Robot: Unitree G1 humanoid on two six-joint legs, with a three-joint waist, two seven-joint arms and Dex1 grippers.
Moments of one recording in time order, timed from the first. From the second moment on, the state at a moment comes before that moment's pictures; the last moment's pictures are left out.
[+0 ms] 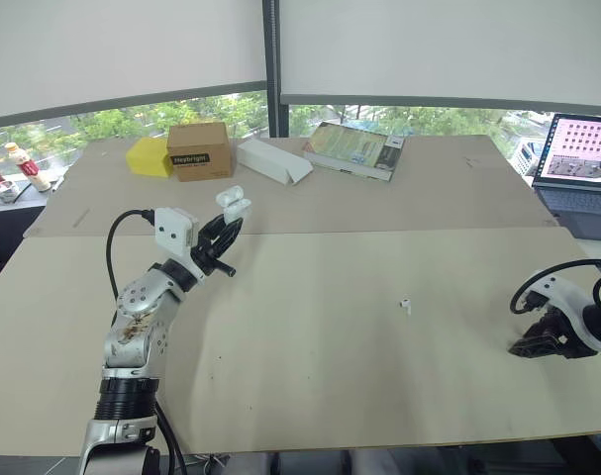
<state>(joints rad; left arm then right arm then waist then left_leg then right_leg) -0.37 0.37 0.15 -0.03 -0.36 0.18 -0.56 -0.37 -1.17 0.14 0.28 0.02 0.73 1.29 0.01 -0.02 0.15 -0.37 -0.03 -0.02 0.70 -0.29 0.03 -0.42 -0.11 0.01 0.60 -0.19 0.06</state>
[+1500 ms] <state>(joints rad) -0.36 0.38 0.12 -0.03 -0.35 0.17 -0.58 -0.56 -0.92 0.02 0.11 0.26 0.77 1.20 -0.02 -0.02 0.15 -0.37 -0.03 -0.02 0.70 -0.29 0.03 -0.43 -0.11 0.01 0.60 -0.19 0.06</state>
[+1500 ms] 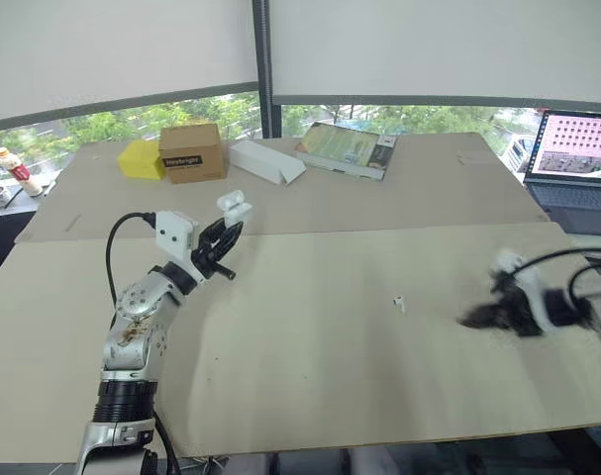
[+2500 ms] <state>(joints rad) -0.62 0.18 0.02 0.15 -0.32 0.09 -0.60 -0.79 0.09 -0.09 -0.19 0.54 0.70 0.19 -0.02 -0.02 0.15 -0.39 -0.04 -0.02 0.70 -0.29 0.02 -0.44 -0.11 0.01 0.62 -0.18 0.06</state>
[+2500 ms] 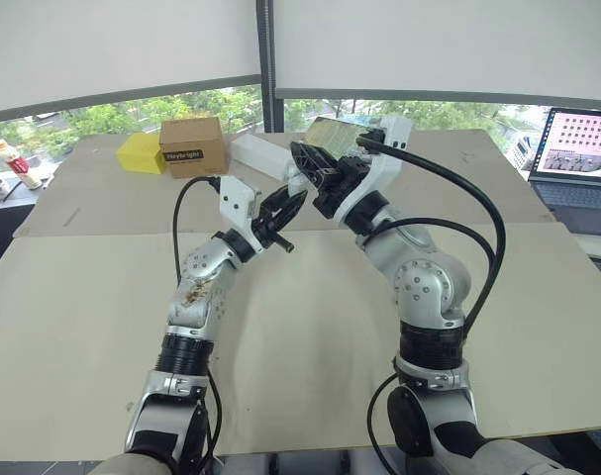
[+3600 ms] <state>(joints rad) -0.46 0.36 0.09 0.07 -0.32 0.10 -0.61 -0.49 -1.34 0.34 0.15 0.08 0.23 1.40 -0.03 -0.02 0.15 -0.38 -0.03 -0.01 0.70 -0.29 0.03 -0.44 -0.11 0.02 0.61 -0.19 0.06</state>
